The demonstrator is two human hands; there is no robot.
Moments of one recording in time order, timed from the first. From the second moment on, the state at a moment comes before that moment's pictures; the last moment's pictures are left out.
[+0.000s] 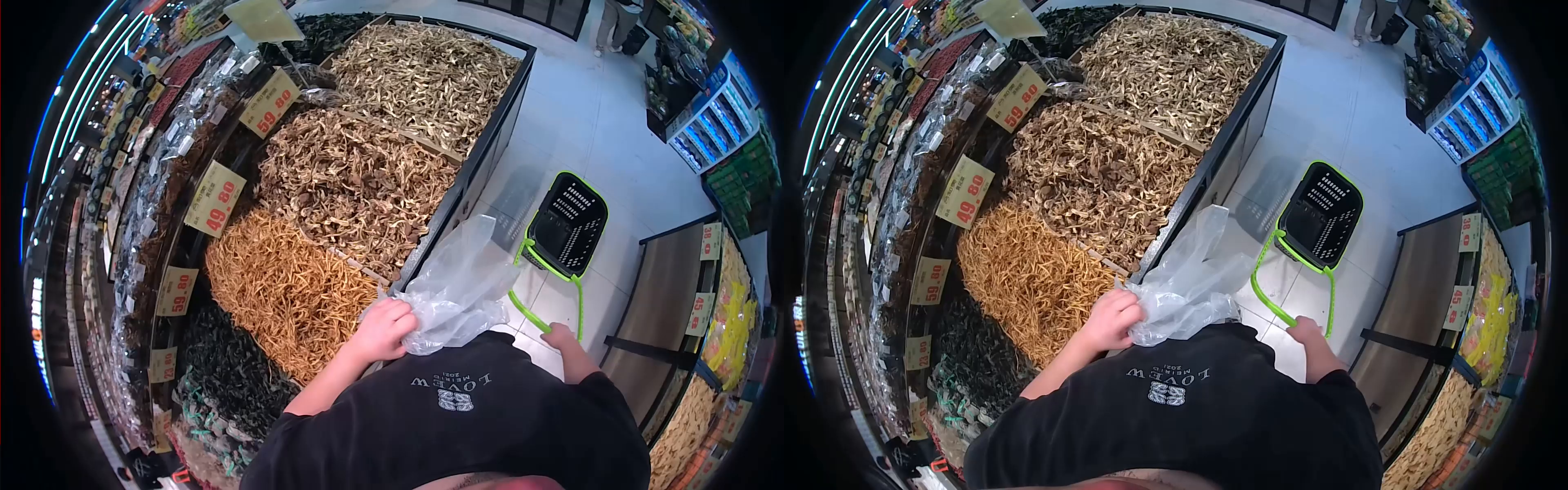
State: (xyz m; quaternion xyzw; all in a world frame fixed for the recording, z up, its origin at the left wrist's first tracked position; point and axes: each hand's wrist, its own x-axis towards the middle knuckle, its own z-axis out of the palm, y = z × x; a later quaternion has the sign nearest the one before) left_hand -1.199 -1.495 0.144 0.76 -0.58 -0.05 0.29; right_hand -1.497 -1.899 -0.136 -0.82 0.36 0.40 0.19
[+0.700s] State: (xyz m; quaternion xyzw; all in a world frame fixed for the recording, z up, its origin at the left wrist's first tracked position) left_hand -1.366 -1.510 0.181 0.92 -0.31 -0.17 0.16; right_hand -1.459 -1.874 -0.275 -0.82 0.21 0.46 0.28
